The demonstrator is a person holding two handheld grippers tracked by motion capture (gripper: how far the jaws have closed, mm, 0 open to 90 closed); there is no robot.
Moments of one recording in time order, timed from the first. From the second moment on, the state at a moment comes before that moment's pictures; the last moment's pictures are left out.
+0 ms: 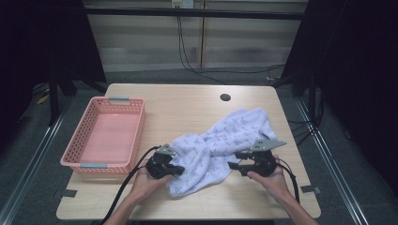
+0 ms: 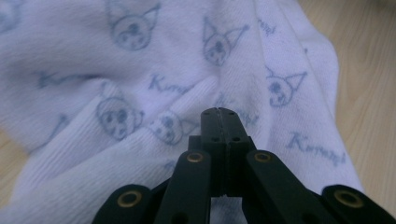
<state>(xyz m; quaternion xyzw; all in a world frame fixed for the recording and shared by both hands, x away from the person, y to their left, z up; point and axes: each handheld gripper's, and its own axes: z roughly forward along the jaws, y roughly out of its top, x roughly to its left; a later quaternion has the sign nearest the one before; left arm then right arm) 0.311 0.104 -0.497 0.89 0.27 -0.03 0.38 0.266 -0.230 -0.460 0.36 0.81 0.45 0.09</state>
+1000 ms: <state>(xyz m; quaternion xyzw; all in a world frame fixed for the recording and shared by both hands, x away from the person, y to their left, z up) 0.312 0.133 -0.476 0.86 0.29 0.00 0.43 0.253 -0.256 -0.459 0.38 0.81 0.44 0.10</state>
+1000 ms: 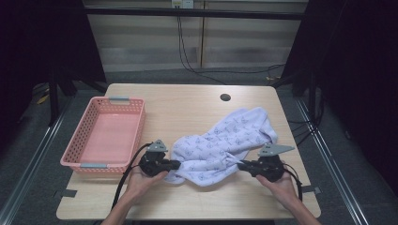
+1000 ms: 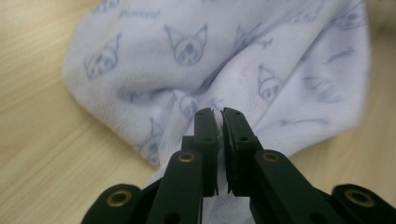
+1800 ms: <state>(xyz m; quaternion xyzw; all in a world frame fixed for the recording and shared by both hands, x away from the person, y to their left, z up) 0.349 0.126 -0.459 0.80 0.33 0.00 0.50 0.278 -0.289 -0.455 0.44 0.76 0.44 0.17</state>
